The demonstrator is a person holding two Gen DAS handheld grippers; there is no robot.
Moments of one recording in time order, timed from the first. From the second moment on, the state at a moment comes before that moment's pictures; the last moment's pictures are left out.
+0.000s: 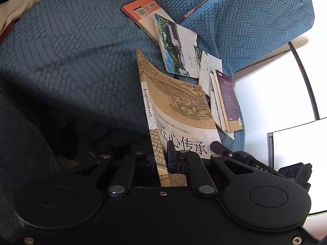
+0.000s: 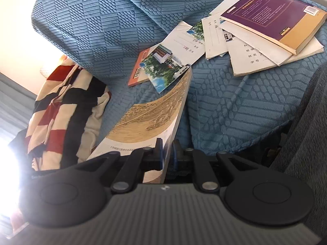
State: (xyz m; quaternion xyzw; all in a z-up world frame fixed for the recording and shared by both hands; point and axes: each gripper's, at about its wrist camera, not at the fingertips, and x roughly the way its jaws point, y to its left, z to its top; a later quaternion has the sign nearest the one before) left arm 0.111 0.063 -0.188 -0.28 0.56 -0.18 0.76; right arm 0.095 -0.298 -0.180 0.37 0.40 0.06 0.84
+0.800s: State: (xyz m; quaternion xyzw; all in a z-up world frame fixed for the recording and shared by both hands) left arm 0.162 0.044 -0.241 -0.24 0.58 -0.16 0.76; right arm 0.145 -0.291 -0.224 0.32 0.44 0.01 0.84
